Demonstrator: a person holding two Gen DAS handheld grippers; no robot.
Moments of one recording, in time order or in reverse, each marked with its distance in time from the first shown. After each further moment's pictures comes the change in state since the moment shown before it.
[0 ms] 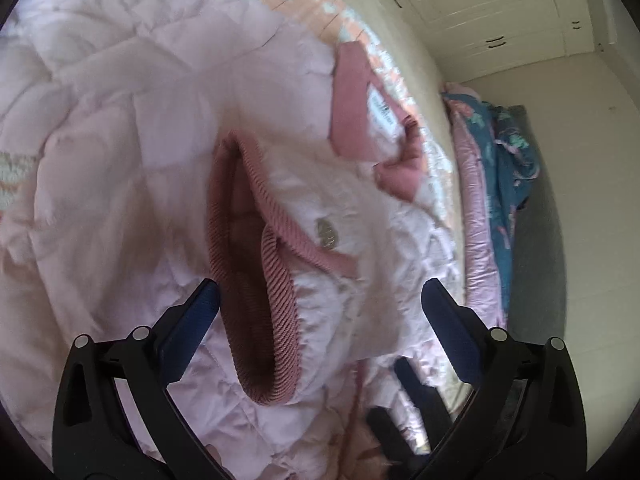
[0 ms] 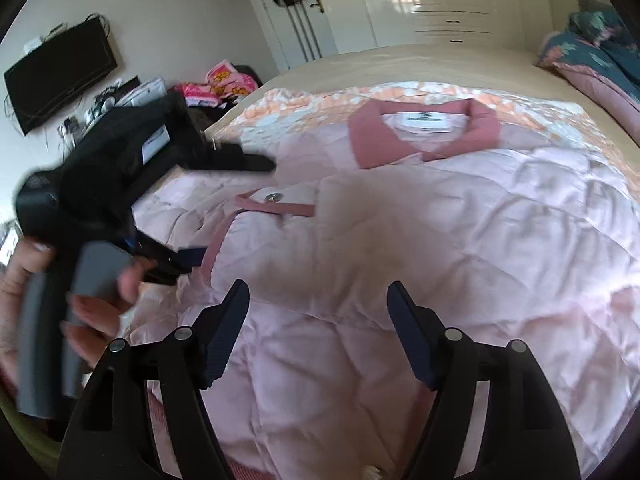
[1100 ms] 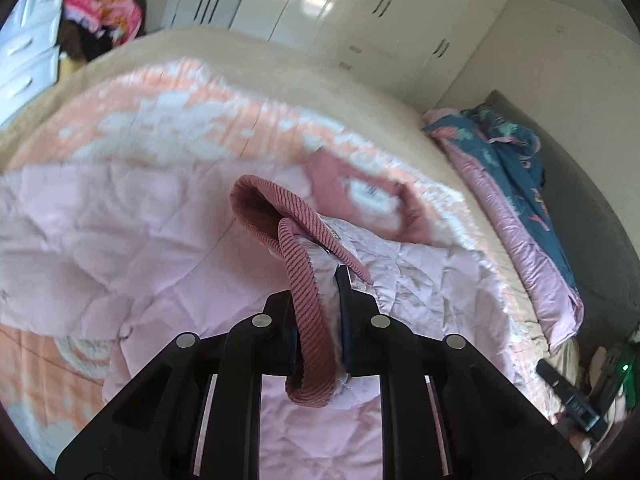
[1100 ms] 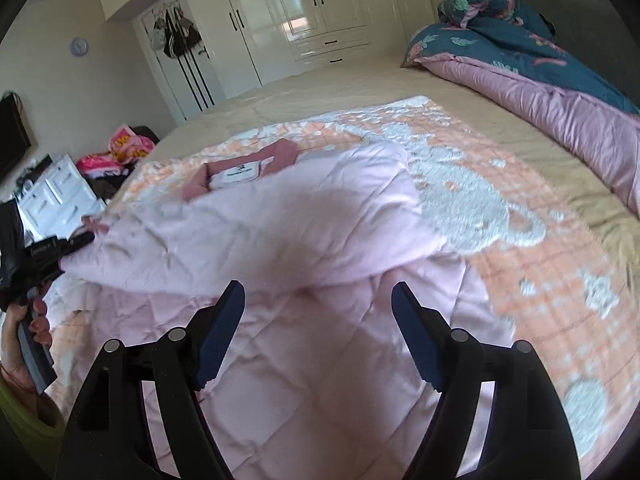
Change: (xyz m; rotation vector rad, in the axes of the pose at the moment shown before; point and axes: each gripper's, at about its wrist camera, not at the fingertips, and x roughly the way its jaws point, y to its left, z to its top) left arm -0.044 -0.032 0.015 0.404 -0.335 0.160; right arm -0.080 -0.142 0.002 0.185 -0.100 -0.278
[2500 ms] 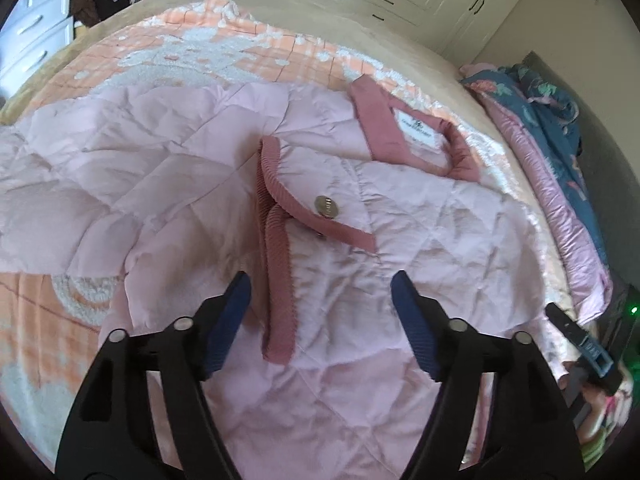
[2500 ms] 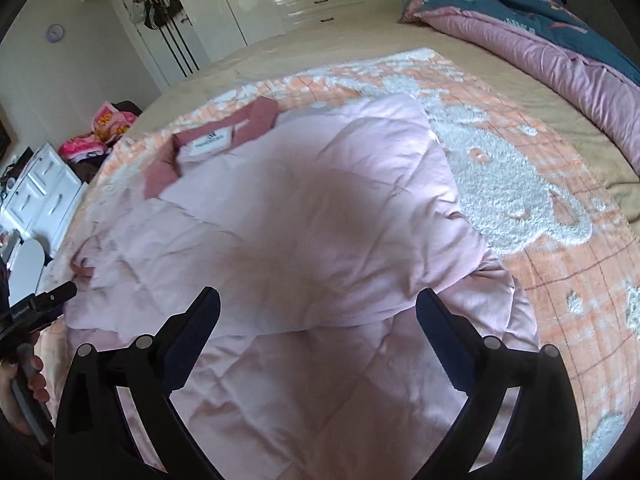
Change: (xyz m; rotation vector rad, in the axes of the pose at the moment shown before) left arm 0.017 0.009 -0.029 -0.033 0.173 0.103; right arm 0.071 -0.006 0.012 0.044 0.140 -0.004
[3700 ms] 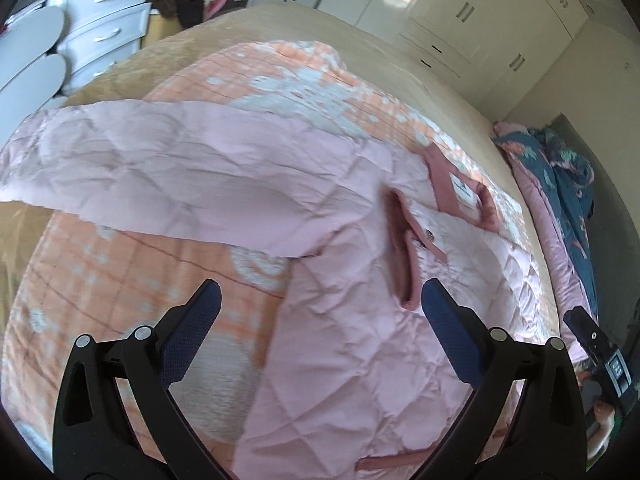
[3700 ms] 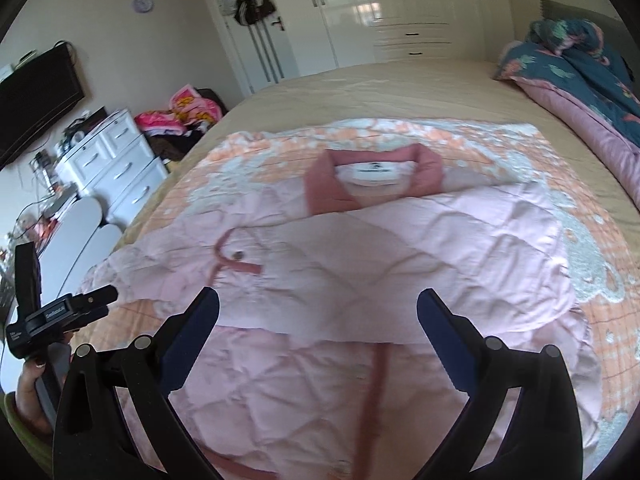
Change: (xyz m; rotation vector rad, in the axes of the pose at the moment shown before) left arm -0.120 0.104 -0.016 -0.172 -0.114 0.083; right arm -0.062 0.185 -0.002 -0.216 -0.065 0.180
